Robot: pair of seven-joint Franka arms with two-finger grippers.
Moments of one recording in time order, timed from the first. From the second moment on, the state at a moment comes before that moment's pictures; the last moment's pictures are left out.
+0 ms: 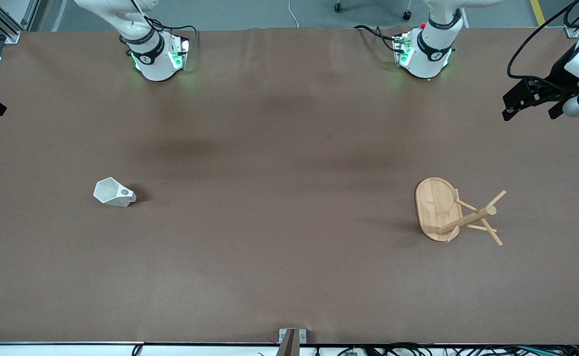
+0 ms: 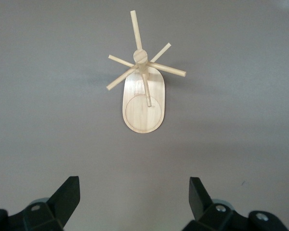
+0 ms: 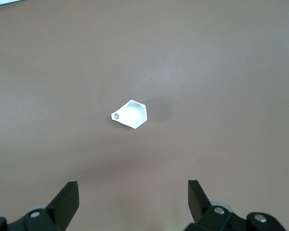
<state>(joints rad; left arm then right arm) -0.03 -0.12 -0.06 -1.66 0.00 1.60 -0.12 -0.06 -0.09 -0.07 -1.54 -0.02 1.48 0.09</state>
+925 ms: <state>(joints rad) -0.03 -0.11 -0.06 -1.63 0.00 1.59 -0.12 -0.06 -0.04 -0.07 -1.57 -0.02 1.49 0.03</state>
